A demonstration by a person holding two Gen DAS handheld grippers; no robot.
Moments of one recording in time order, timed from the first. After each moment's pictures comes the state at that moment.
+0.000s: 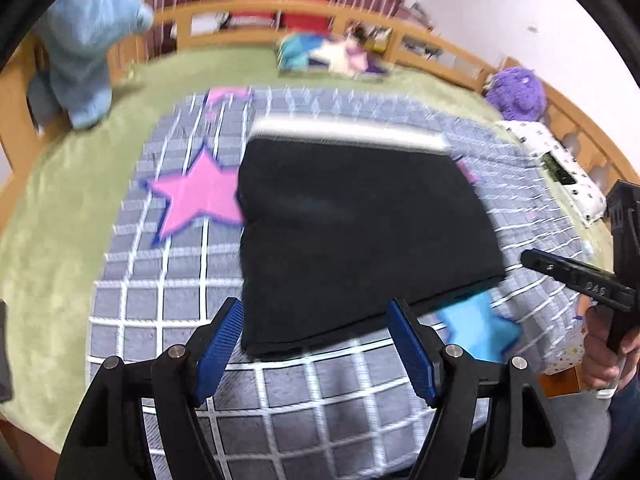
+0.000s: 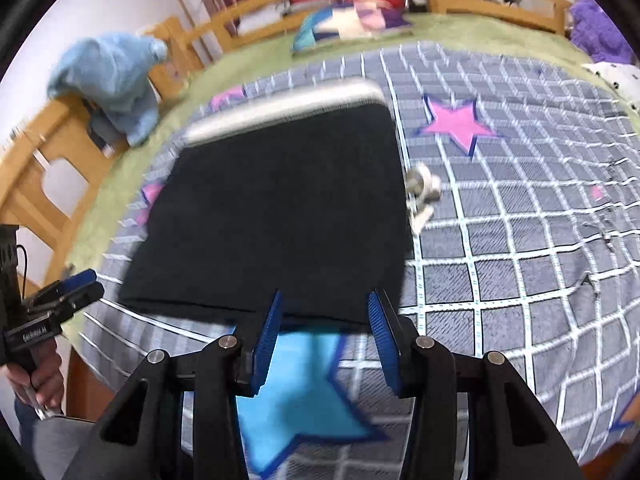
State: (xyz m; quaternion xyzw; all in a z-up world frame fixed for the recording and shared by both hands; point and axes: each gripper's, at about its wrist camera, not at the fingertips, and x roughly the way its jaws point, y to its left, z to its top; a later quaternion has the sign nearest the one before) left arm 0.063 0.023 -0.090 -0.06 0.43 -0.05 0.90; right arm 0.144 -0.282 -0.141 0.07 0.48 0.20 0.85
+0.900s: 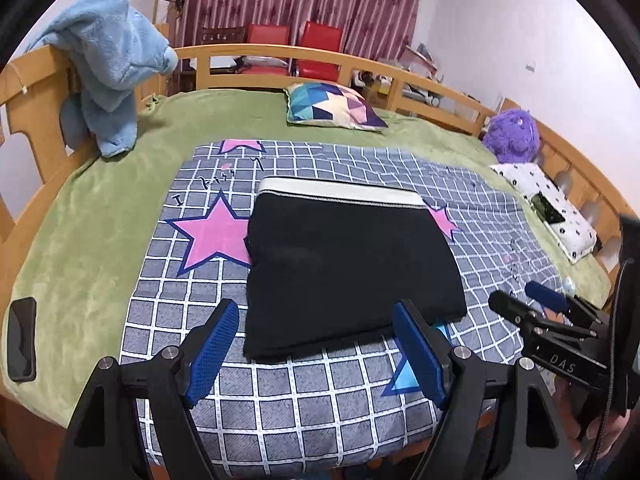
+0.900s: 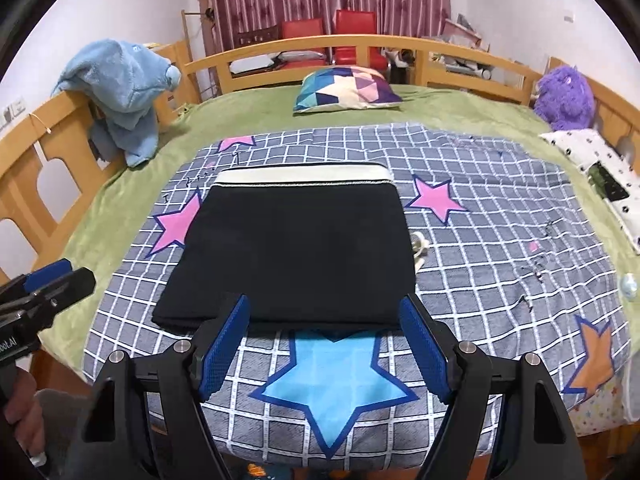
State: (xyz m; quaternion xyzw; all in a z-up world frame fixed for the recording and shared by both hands) left arm 0.020 0.022 -0.031 -0.09 0.38 -0.02 0.92; right arm 0.074 -0.218 -0.055 0.00 0.41 0.12 0.91
